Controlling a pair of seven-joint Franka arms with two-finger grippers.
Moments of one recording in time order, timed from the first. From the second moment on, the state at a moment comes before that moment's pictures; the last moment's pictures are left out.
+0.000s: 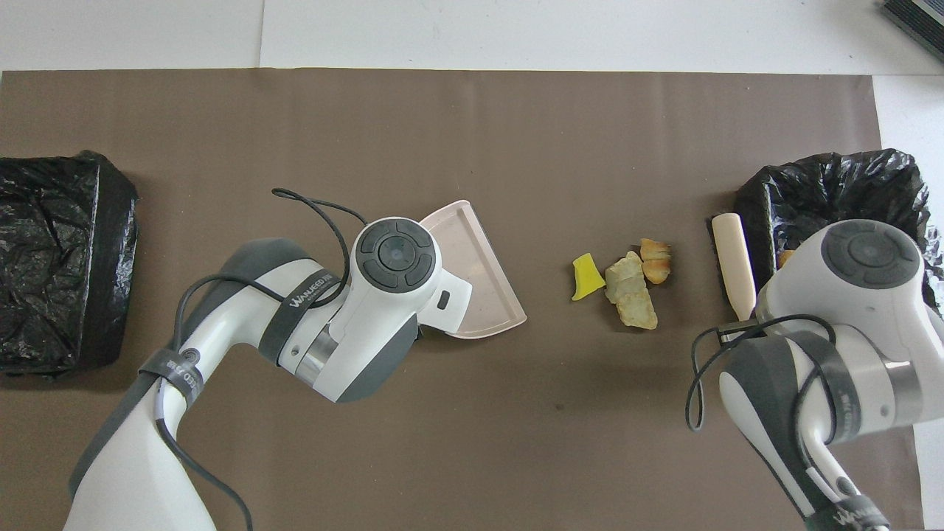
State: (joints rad) left arm -0.62 0.24 -0.05 -1.90 0.11 2.07 0.53; right arm -0.02 0.14 0.12 -2.09 -0.36 1.91 0.07
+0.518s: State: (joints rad) left arm -0.62 0.24 -0.05 -1.92 0.11 2.09 0.53; right arm 0.14 0.16 0.12 -2.13 -0.12 1.90 0.18
